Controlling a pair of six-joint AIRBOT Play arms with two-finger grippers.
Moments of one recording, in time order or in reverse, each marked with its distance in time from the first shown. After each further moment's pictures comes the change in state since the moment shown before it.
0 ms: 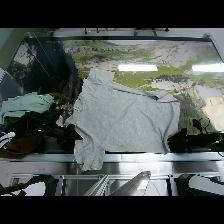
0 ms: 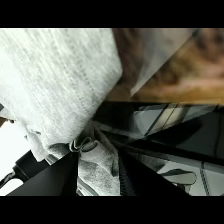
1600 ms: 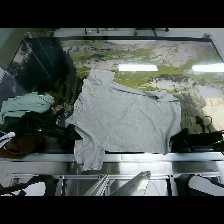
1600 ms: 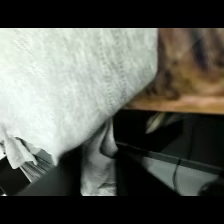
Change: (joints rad) left arm 0.000 0.000 0.001 0.000 -0.001 0.015; right arm 0.010 0.060 0.003 -0.023 -0.039 -0.057
